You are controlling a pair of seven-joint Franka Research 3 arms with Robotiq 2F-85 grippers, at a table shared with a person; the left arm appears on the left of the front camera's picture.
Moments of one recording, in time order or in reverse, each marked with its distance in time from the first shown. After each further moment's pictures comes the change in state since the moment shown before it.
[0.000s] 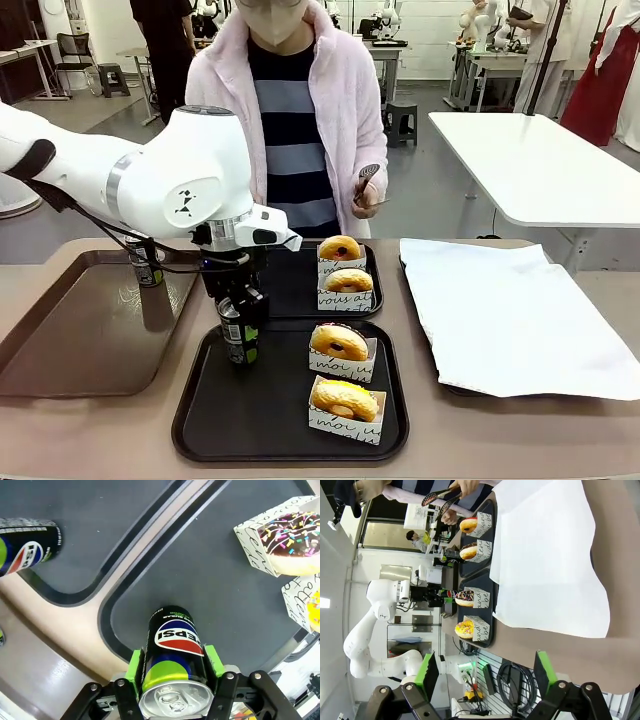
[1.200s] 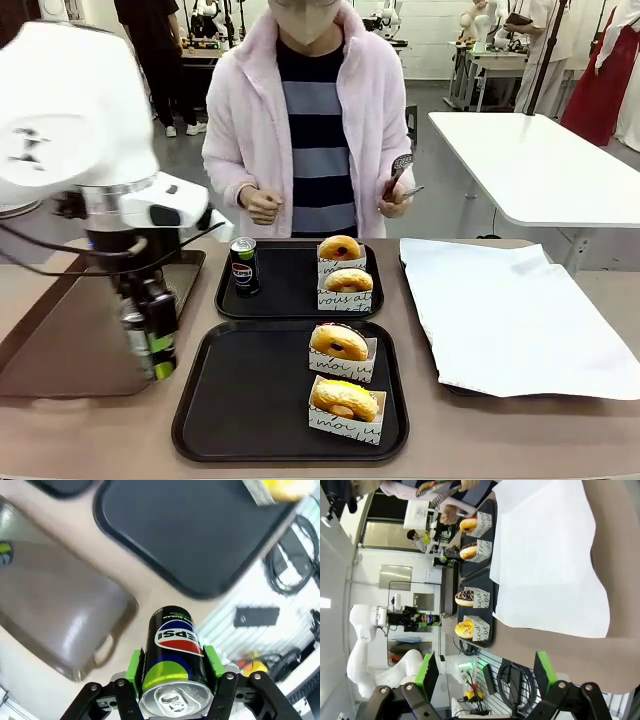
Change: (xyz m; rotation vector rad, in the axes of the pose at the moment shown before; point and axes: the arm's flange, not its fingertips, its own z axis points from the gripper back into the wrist) left arm -0.123 -0.016 0.090 0.031 0.051 -0.047; right arm 0.000 0.000 0.000 0.000 0.000 0.000
